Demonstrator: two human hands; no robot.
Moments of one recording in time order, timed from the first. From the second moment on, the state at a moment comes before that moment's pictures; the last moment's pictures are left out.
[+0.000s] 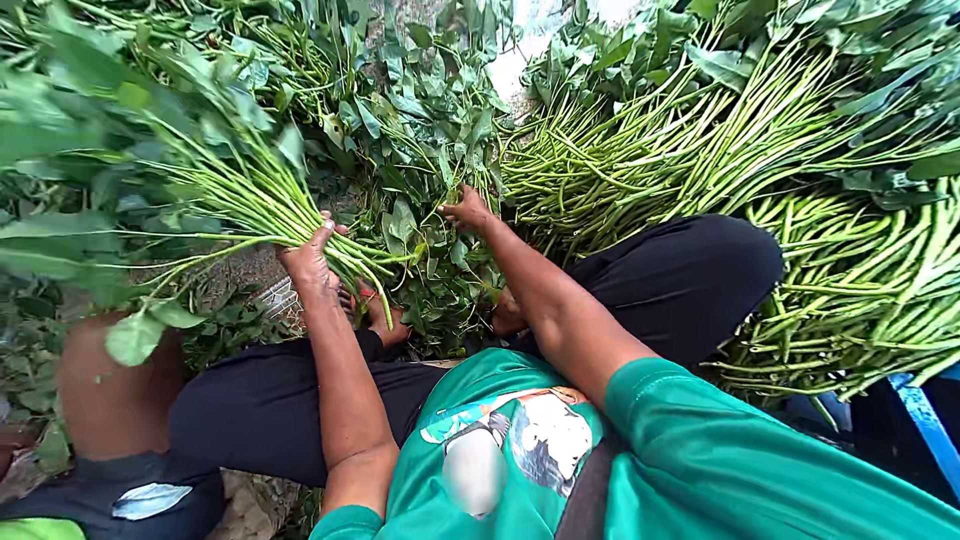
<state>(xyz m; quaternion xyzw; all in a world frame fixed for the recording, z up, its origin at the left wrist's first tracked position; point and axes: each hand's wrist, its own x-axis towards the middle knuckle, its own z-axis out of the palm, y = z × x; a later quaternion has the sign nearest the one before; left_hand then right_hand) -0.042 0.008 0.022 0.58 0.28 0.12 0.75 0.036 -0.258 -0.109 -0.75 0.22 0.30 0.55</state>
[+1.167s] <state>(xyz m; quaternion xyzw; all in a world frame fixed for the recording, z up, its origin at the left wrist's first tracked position) -0.042 -0.042 -0.027 0.63 0.36 -0.05 0.68 -0.037 -0.218 -0.073 -0.71 0.16 0.15 0.68</state>
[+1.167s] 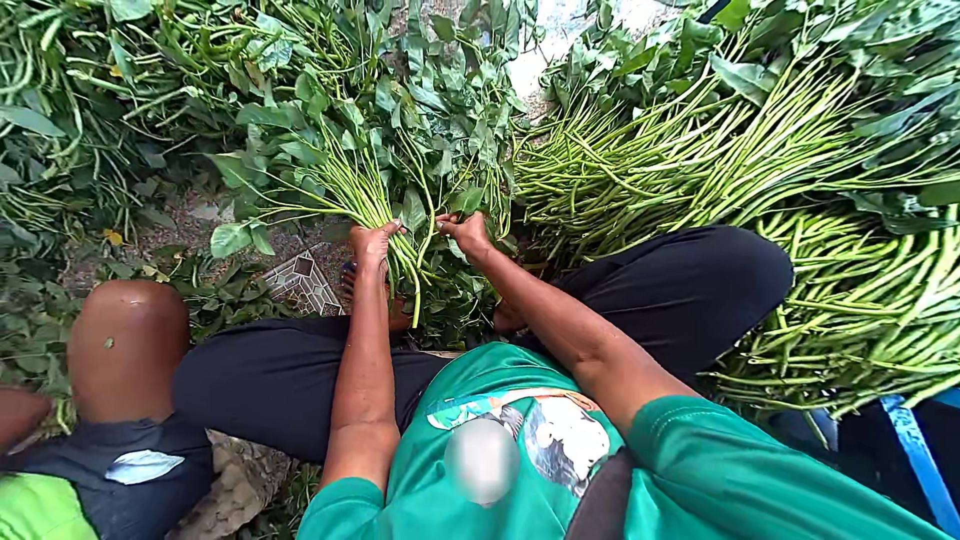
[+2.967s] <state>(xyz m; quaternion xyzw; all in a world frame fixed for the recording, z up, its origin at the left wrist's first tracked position) -0.052 0.000 0.032 0.52 0.17 -0.01 0.84 0.027 -0.252 -0.063 -0.77 0.10 0.34 0.53</state>
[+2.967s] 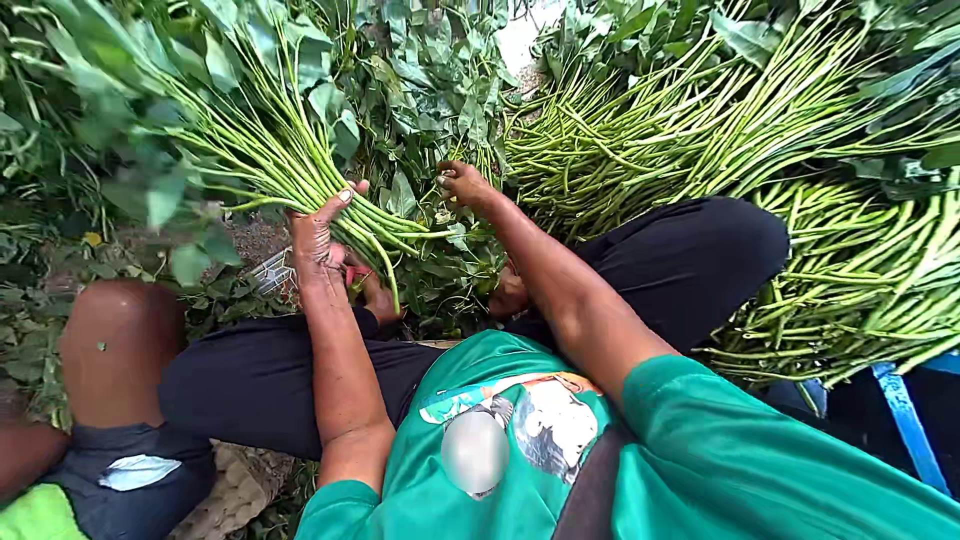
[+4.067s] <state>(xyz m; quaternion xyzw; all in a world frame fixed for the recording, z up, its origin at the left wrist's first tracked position) -0.043 -0.031 -0.033 0.62 0.34 -0.09 0.70 -0.072 -0.207 0.059 -0.66 0.07 0.35 0.66</state>
